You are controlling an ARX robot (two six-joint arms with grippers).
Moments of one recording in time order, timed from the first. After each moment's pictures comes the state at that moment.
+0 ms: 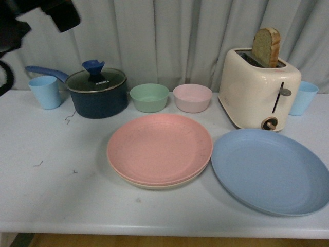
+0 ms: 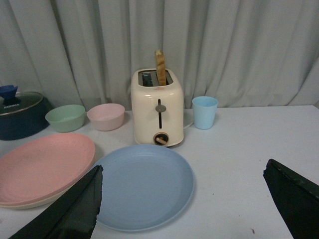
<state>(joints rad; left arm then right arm) -0.22 1.55 0.70 0.82 -0.19 -0.33 0.00 0.00 0.01 0.00 0.00 0.00</state>
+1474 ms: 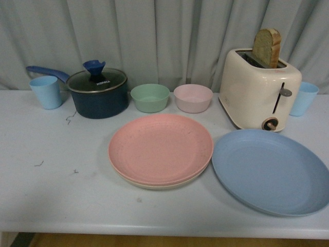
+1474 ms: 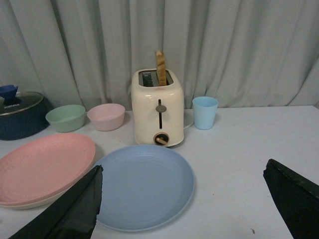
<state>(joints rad) 0.00 0.45 0.04 0.41 0.00 -0.01 0.00 0.00 0.01 0.00 0.00 0.00</state>
